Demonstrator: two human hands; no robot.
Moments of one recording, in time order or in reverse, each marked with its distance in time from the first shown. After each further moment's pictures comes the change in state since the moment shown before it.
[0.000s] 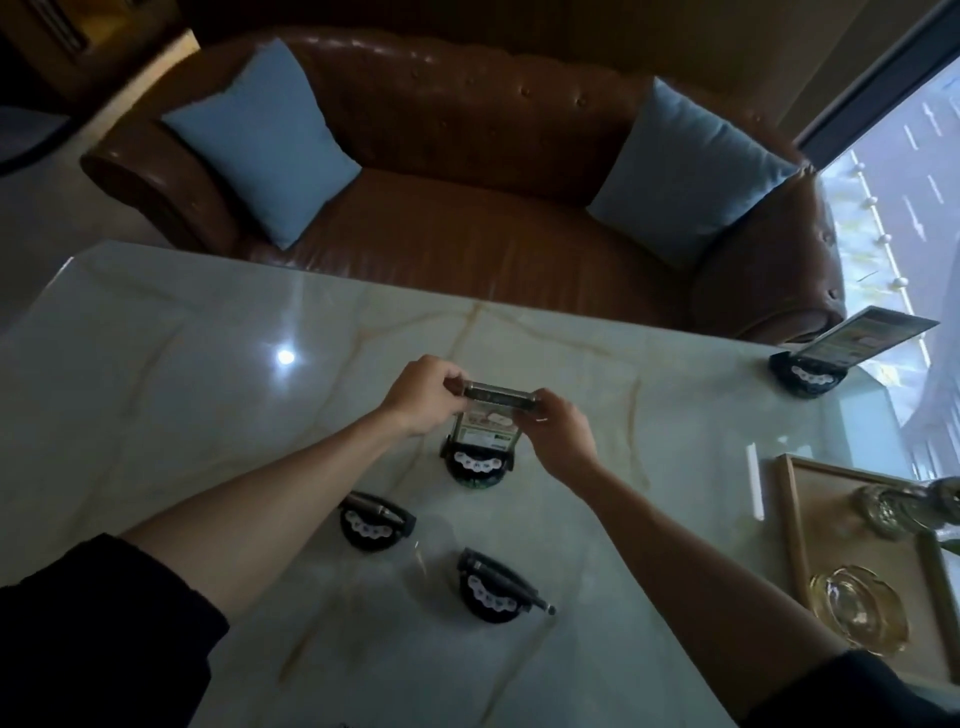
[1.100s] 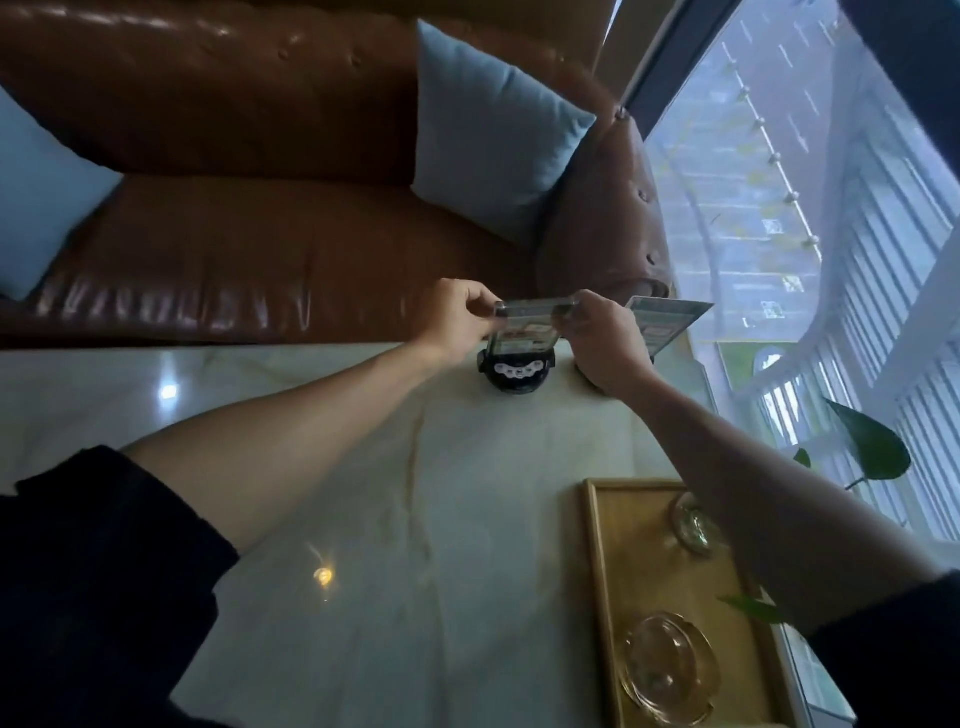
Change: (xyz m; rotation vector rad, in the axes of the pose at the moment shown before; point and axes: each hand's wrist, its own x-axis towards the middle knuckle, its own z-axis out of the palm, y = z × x) left_hand 0.242 0.279 0.246 -0.190 0.058 0.180; right_hand 0.178 0.183 -0.345 -0.224 0.307 -0.002
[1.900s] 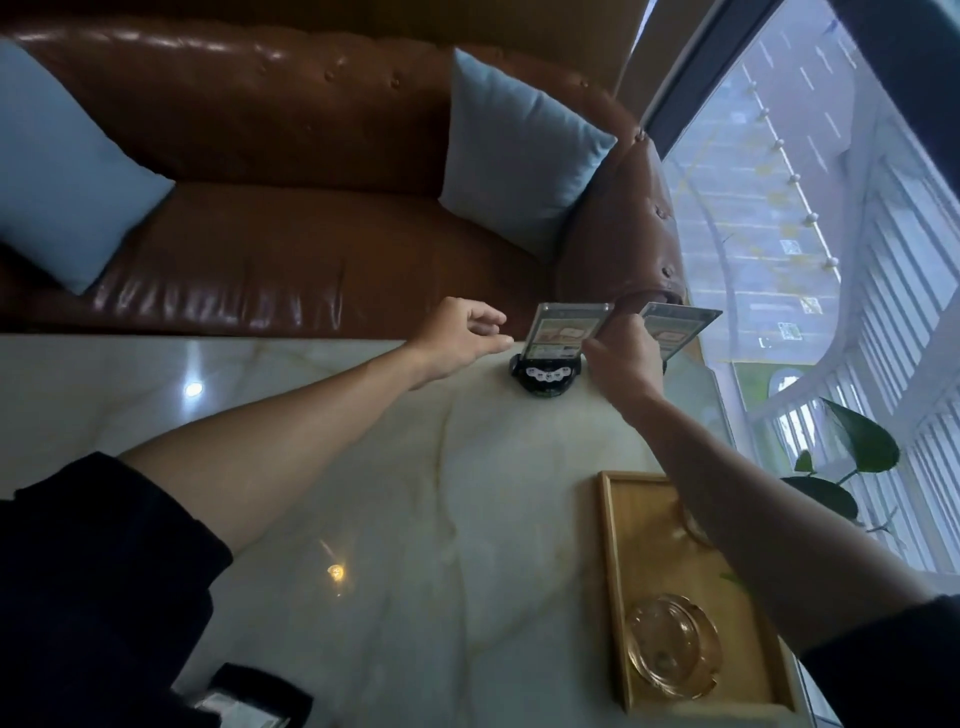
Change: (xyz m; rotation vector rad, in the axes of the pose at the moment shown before) left_hand -0.042 -0.007 -0.047 -0.035 -0.200 -0.081; right_hand -0.039 -0.021 -0.001 0.009 0.084 0.306
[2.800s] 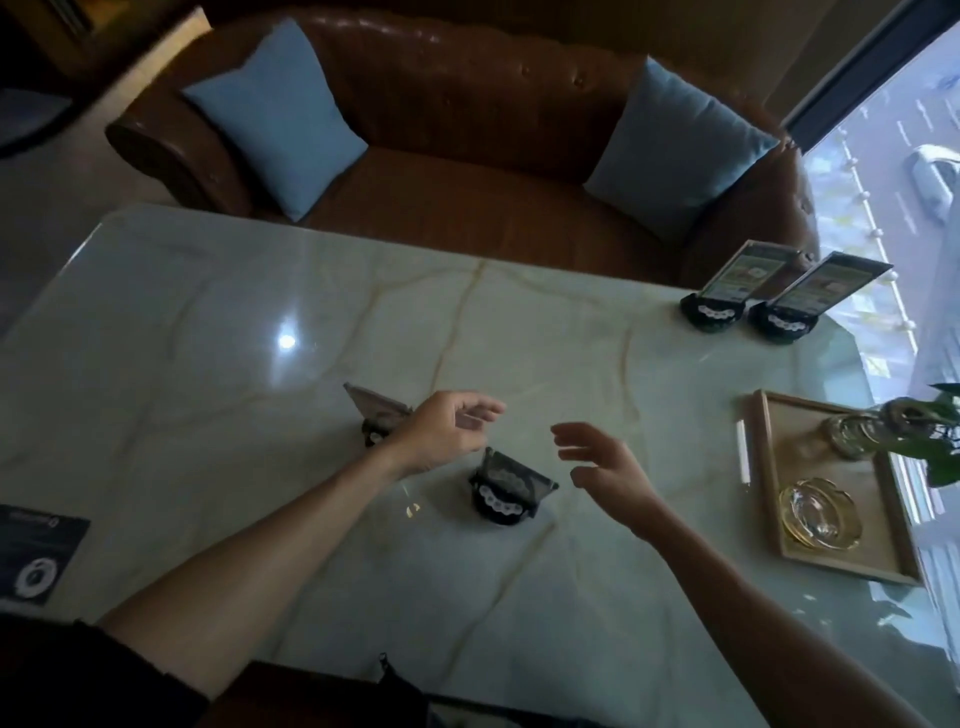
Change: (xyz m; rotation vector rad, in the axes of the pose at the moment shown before) left_hand -0.404 -0.187 -0.155 -0.169 -0.070 -0.066; right_hand -0.422 -0.049 0.113 0.362 -0.675 -0.234
